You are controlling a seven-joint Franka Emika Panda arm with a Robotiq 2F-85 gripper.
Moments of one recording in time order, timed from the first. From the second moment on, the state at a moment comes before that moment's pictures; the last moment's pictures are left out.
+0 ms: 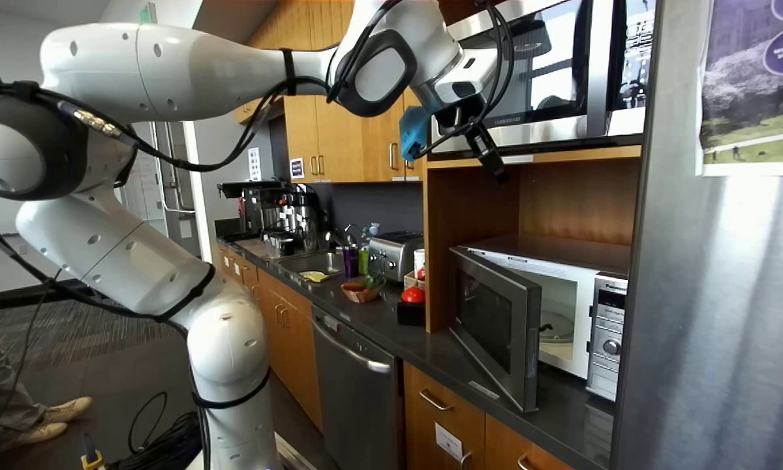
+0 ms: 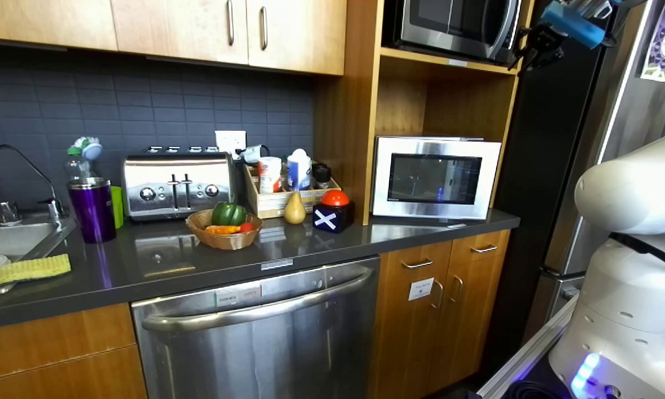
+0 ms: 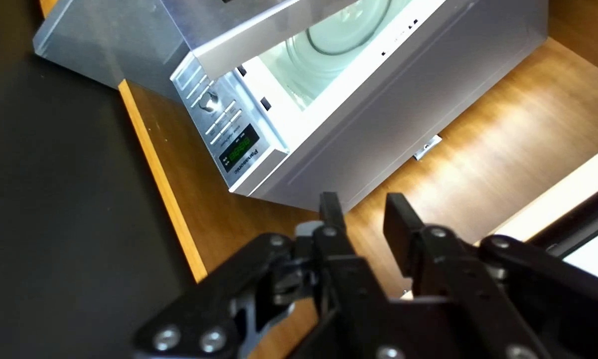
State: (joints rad) arm -0.40 -0.75 -0.31 -2.28 0.11 2.29 0.29
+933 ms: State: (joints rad) arm -0.40 -0.74 -0.31 -2.27 0.19 2.48 0.36
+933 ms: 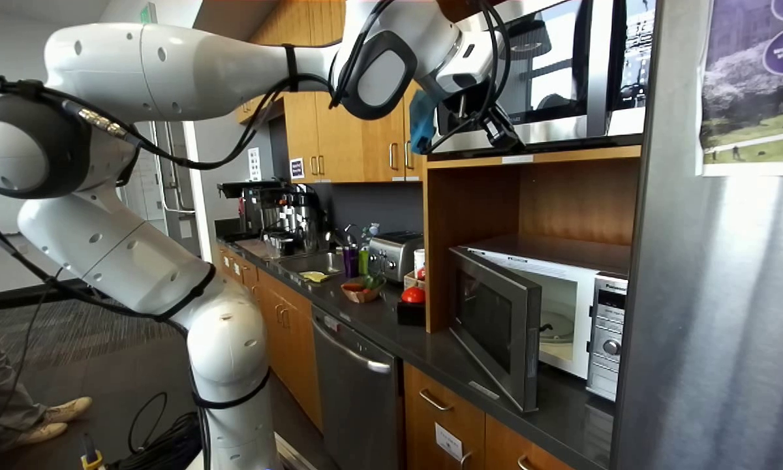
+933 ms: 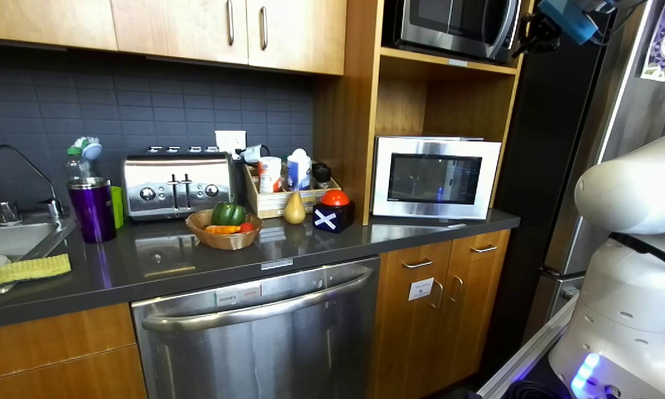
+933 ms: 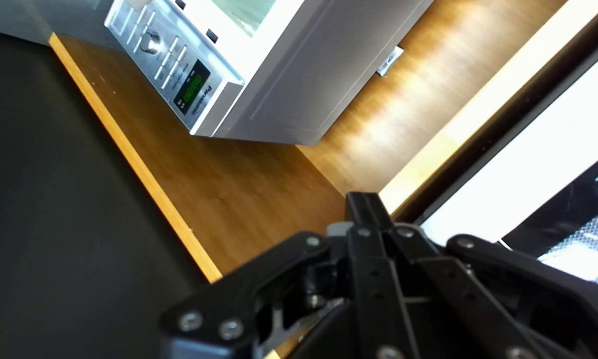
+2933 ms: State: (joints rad) arm -0.37 -0.60 -0.36 -2.14 0.40 2.74 0.41
